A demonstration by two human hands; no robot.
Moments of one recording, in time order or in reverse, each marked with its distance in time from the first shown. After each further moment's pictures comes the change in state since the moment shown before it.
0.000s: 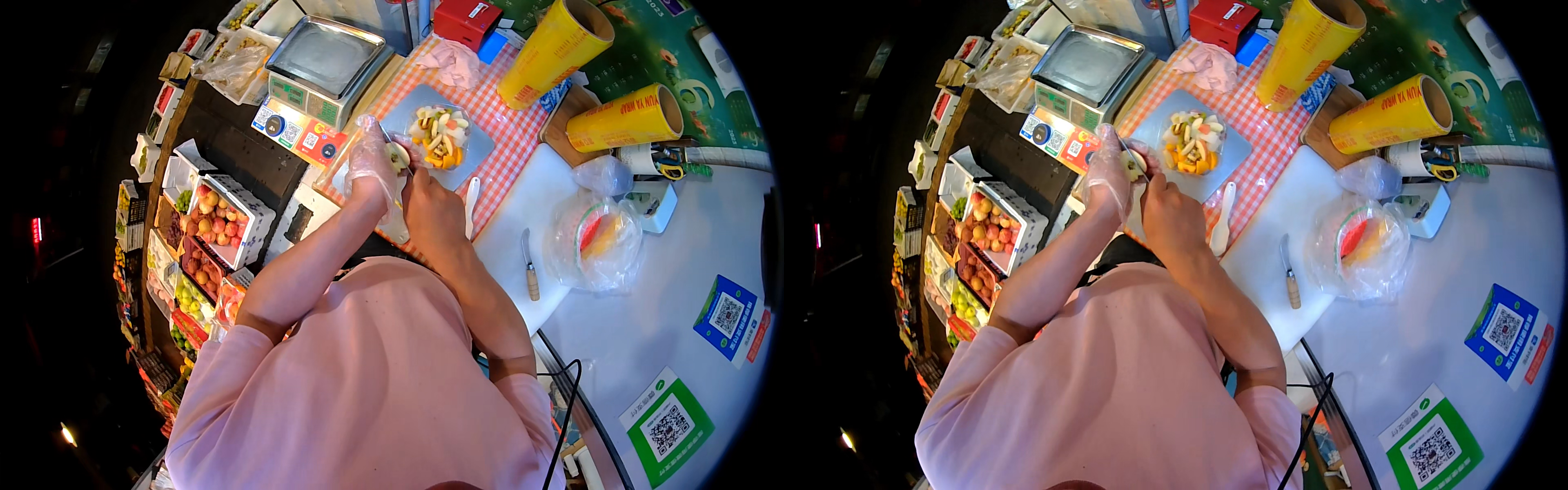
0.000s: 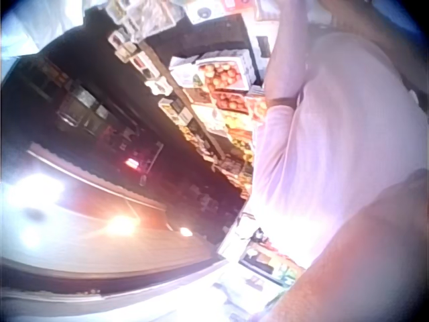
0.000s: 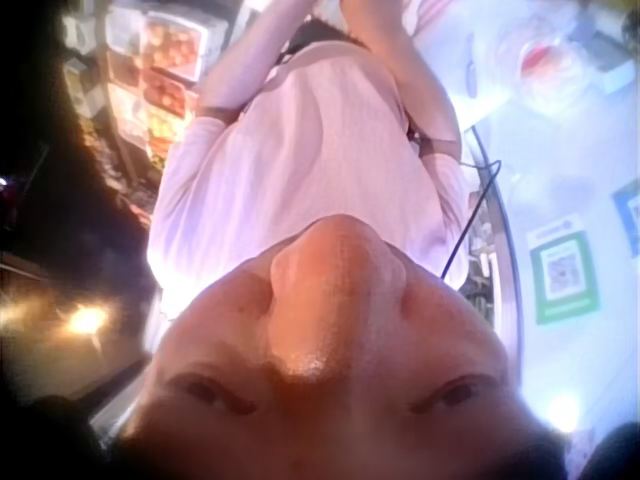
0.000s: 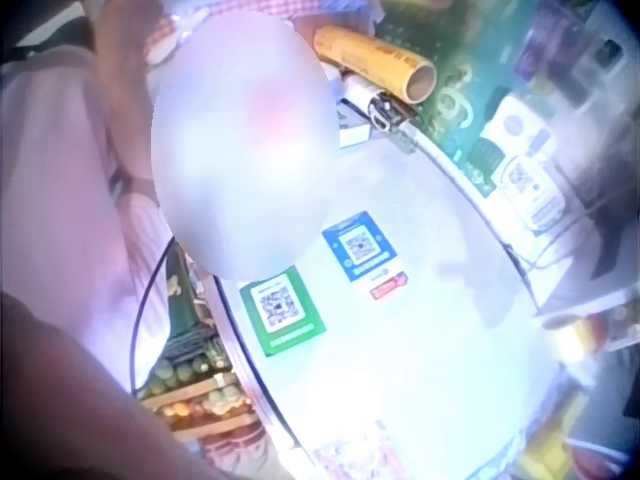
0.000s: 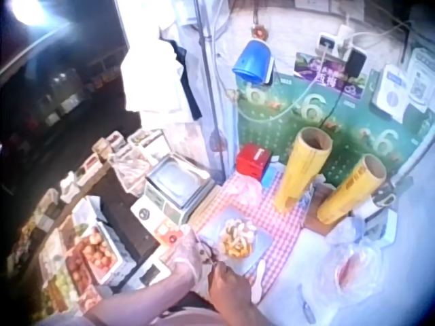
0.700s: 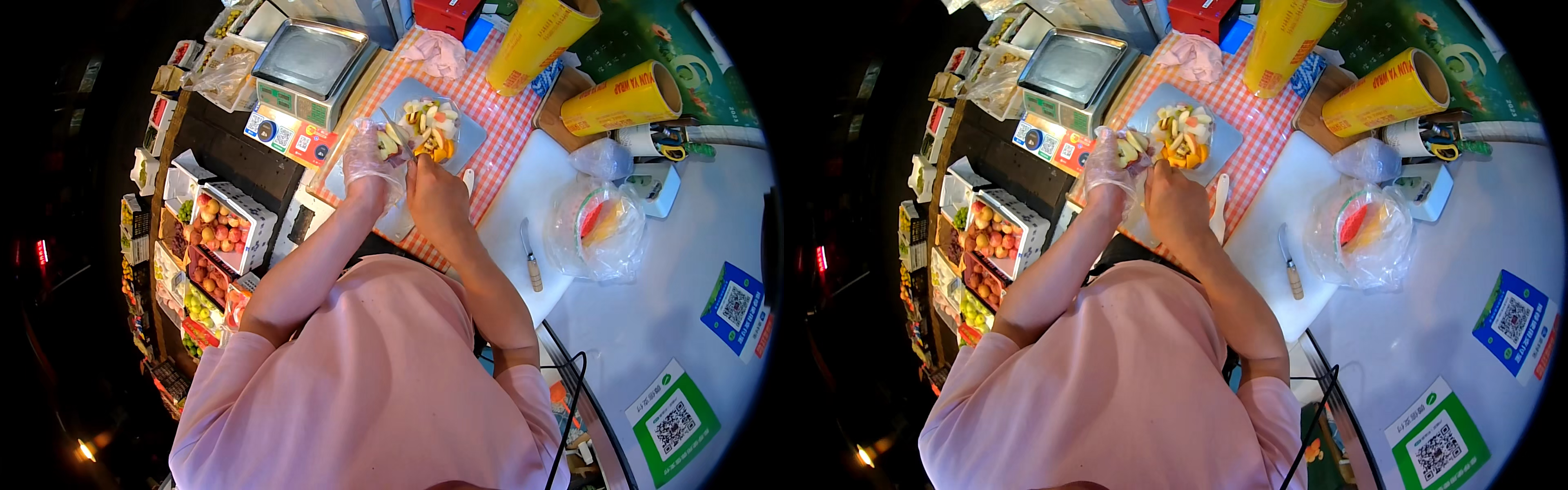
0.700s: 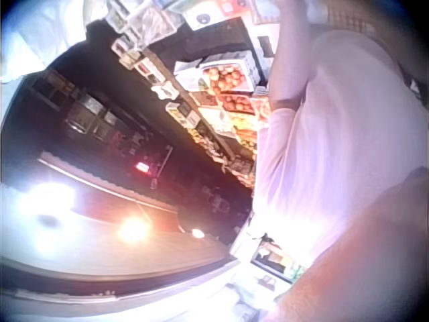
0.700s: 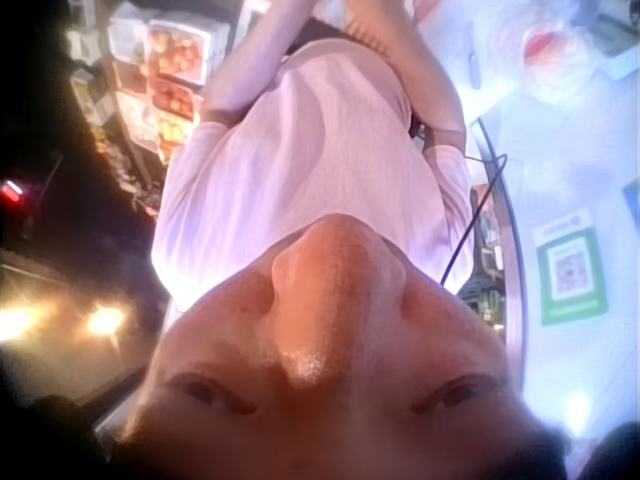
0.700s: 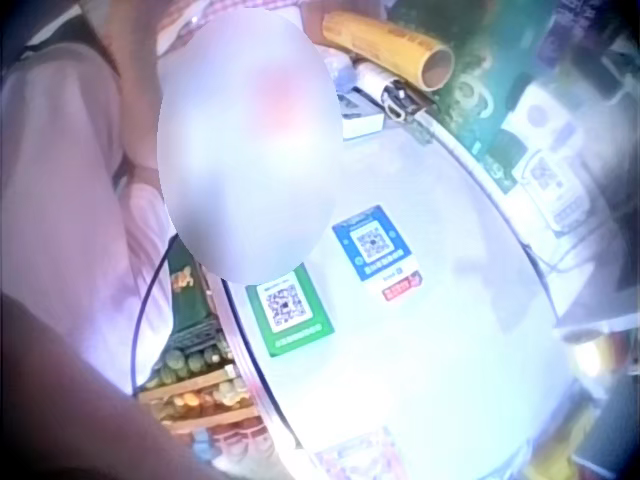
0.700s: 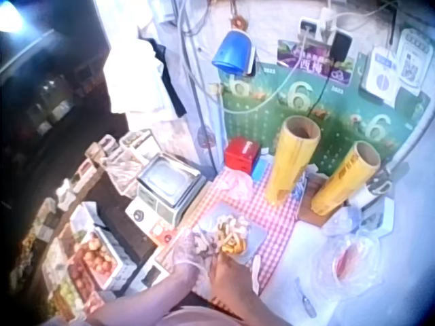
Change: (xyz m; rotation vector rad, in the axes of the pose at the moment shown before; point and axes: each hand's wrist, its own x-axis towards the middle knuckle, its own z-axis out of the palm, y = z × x) left_hand 0.032 -0.042 0.001 -0.295 -0.026 0.087; right_hand 0.016 0.021 -0.010 0.121 -0.079 0.186
